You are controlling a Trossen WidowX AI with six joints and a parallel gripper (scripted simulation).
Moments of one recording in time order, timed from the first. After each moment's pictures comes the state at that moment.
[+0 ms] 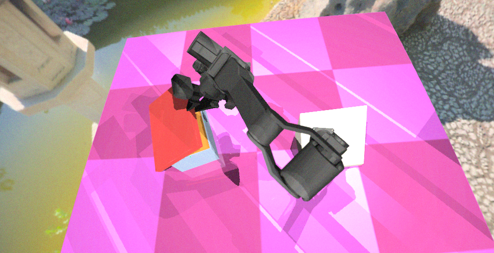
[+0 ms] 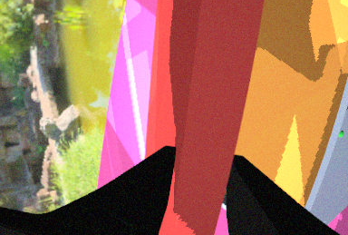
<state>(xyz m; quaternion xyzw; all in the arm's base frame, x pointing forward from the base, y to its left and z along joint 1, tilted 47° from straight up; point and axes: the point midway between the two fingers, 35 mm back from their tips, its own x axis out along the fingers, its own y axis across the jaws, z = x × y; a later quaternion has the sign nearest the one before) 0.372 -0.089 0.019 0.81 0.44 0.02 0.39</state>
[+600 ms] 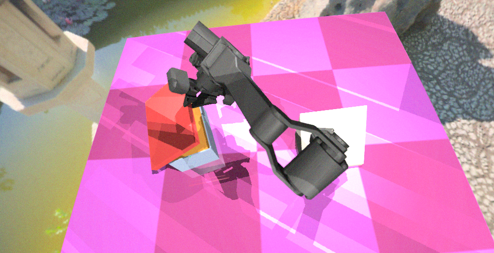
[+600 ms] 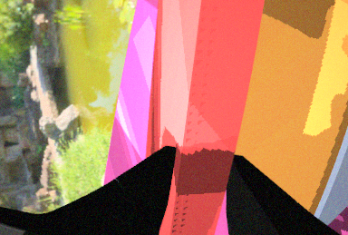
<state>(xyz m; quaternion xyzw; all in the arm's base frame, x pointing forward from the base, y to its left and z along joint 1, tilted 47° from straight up) 0.375 -0.106 0.036 0.81 0.44 0.02 0.39</state>
